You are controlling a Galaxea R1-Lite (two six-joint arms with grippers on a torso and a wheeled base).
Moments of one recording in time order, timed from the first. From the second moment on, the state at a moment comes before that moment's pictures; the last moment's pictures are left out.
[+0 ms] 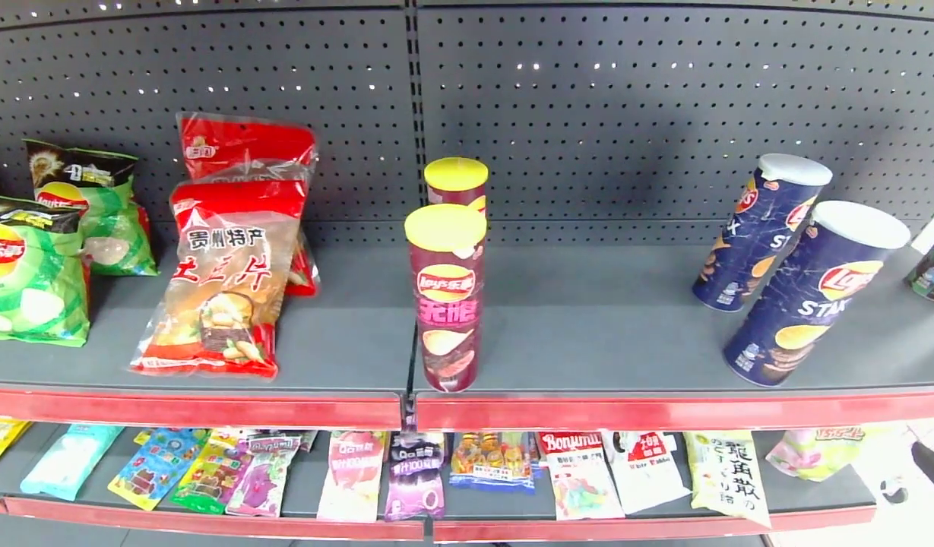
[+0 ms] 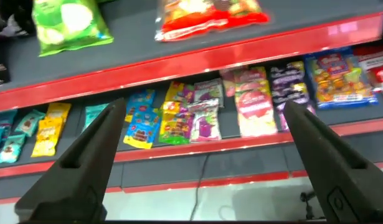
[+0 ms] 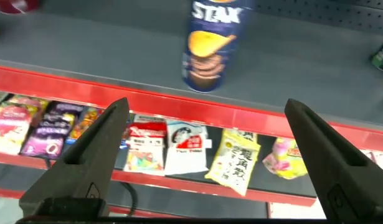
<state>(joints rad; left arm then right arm) -0.23 0.33 -0.43 0.36 0.25 0.18 0.00 0.58 -0.25 -0.20 0.05 -0.16</state>
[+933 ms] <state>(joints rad) -0.23 0.31 -0.43 0.36 0.25 0.19 0.00 0.56 -0.25 -0.20 0.05 -0.16</state>
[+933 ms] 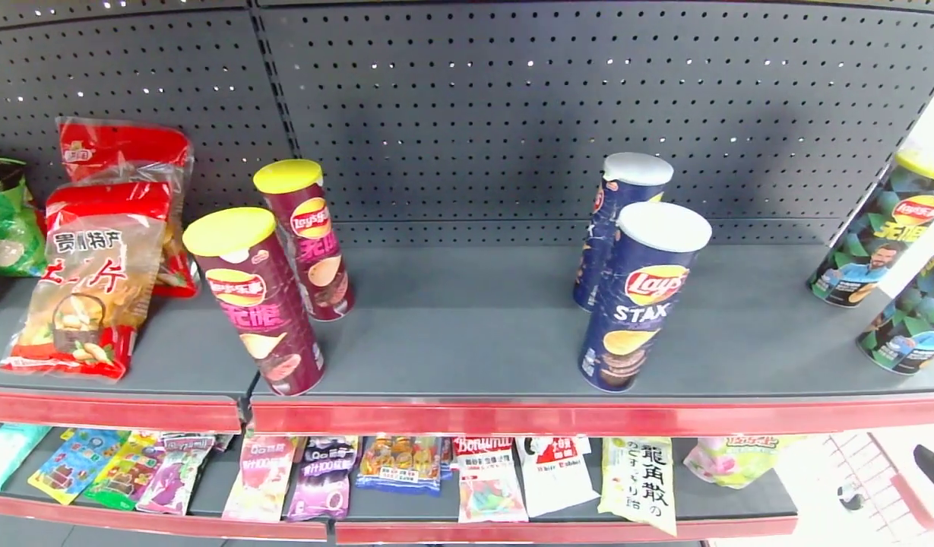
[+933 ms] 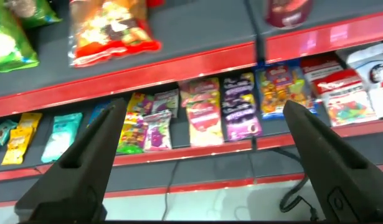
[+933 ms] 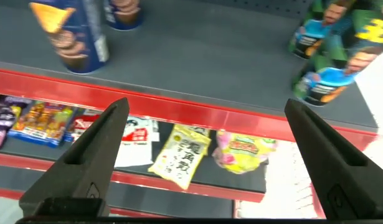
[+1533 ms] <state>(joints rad) -0.23 0.25 -0.37 0.36 0.24 0.20 0.00 0.53 -0.20 -0.20 0.05 -0.16</state>
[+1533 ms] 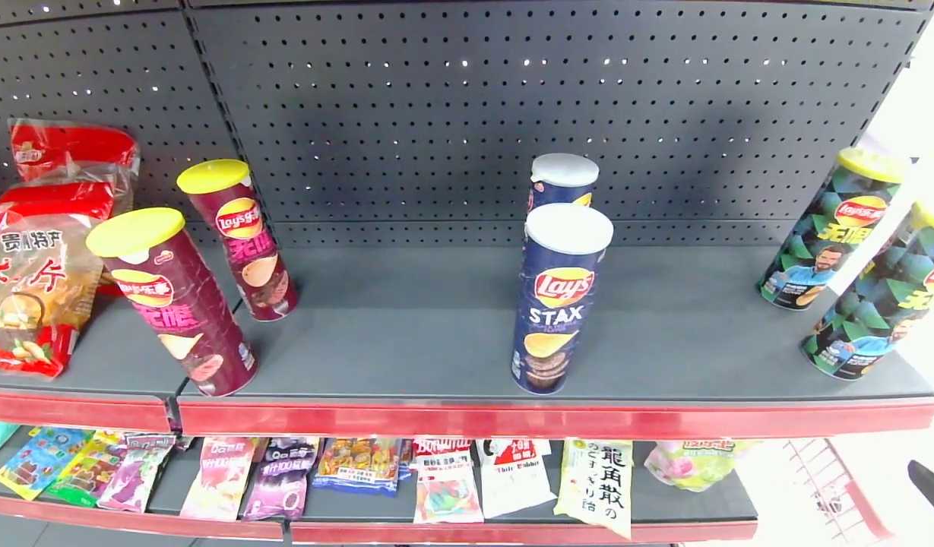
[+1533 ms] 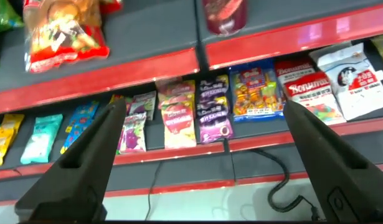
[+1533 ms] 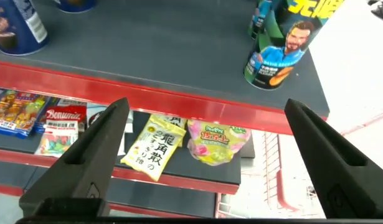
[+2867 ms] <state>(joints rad) -0.08 0.17 -0.16 0.32 0.69 -0.20 0.00 0.00 -0.04 0.04 0.00 -0.02</state>
